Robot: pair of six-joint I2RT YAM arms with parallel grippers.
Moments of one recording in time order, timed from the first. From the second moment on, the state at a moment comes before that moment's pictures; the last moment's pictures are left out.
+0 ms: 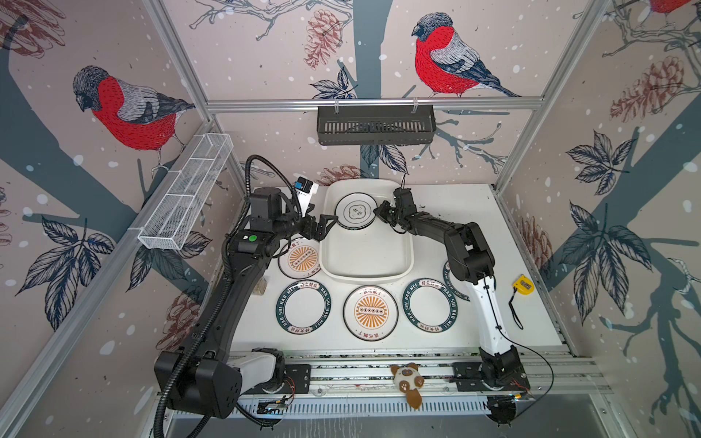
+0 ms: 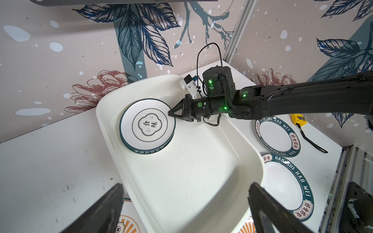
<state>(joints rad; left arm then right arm) -0.16 1.23 1.22 -0.47 0.57 0.11 0.44 2.42 1.79 0.09 -0.33 0.90</state>
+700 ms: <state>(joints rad) -0.16 1.22 1.22 -0.47 0.57 0.11 0.44 2.42 1.79 0.08 -0.33 0.89</state>
